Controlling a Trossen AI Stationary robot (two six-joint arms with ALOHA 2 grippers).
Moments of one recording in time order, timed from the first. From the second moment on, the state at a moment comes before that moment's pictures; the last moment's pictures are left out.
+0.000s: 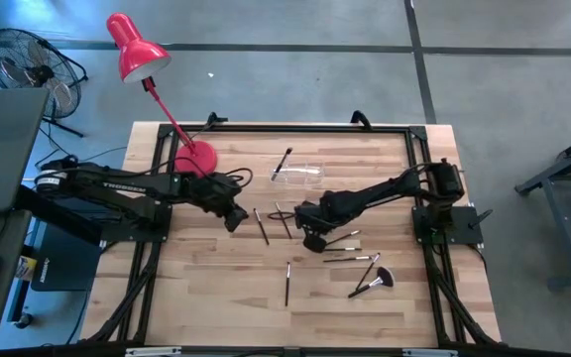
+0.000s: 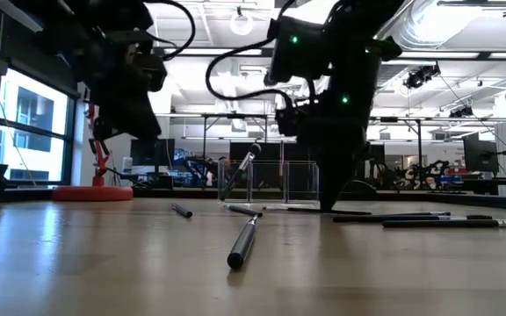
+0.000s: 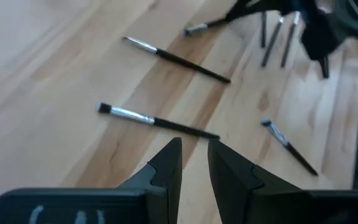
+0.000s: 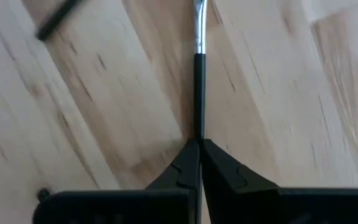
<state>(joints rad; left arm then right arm) 0.08 1.13 0.59 -0.22 0.10 -0.67 0.07 1.90 1.18 -0.61 0.15 0.47</state>
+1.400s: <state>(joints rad) 0.08 1.42 0.59 0.32 0.28 -0.63 0.07 1.59 0.82 -0.16 0.13 0.44</state>
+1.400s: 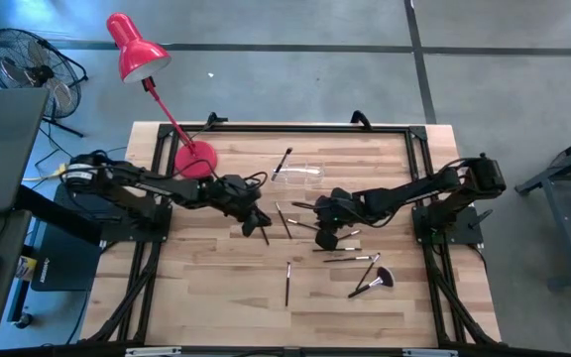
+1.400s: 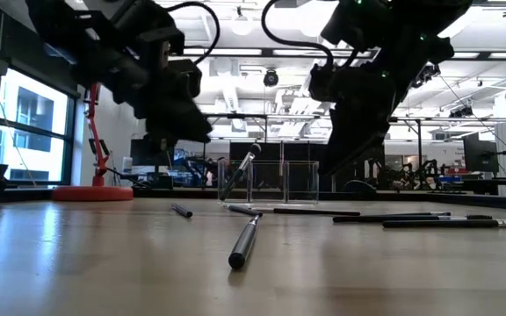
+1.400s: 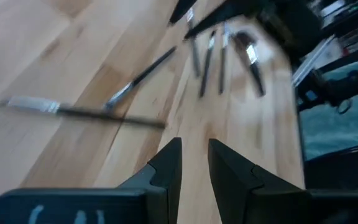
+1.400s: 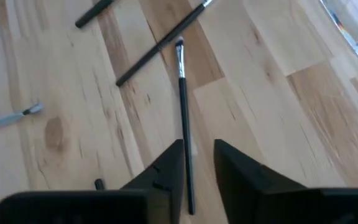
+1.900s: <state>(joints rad) -0.01 1.46 0.71 0.24 -0.04 -0.04 0.13 1.59 0.82 -0.15 0.21 0.20</state>
